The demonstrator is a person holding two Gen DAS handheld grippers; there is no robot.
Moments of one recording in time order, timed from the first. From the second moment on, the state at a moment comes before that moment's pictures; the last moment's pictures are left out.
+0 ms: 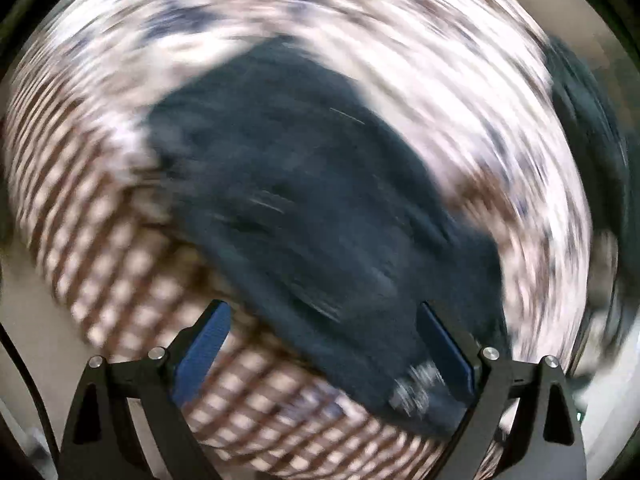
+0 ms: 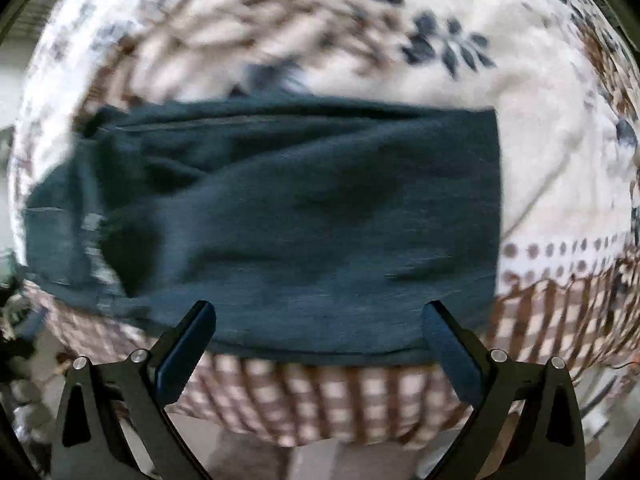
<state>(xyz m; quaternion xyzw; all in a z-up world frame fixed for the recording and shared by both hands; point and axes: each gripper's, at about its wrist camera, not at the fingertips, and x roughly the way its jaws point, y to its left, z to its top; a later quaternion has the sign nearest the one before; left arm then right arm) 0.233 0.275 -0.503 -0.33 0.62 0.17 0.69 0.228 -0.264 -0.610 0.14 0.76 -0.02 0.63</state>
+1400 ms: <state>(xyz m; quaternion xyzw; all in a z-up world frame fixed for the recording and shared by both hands) 0.225 0.375 -0.573 -0.53 0.46 0.11 0.71 0.268 -0.196 -0.613 0.06 0.79 -0.01 0.61</state>
